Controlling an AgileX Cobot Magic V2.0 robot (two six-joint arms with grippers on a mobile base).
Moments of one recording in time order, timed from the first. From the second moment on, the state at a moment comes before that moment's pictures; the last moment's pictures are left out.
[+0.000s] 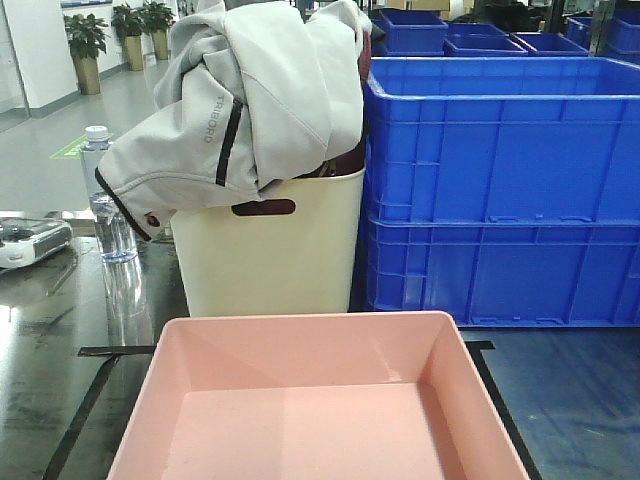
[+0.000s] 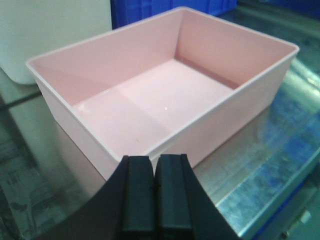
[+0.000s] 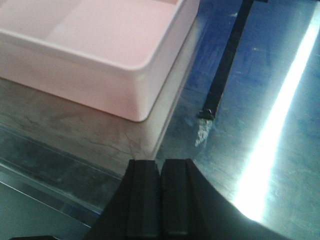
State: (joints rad) left arm -0.58 0.42 -0.52 -0.16 0.50 0.13; right arm 0.42 0.46 -0.62 0.00 0.90 0.00
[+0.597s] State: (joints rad) left arm -0.45 0.27 -0.39 -0.16 0.47 0.13; right arm 0.42 0.45 -0.59 -0.02 0.91 0.00
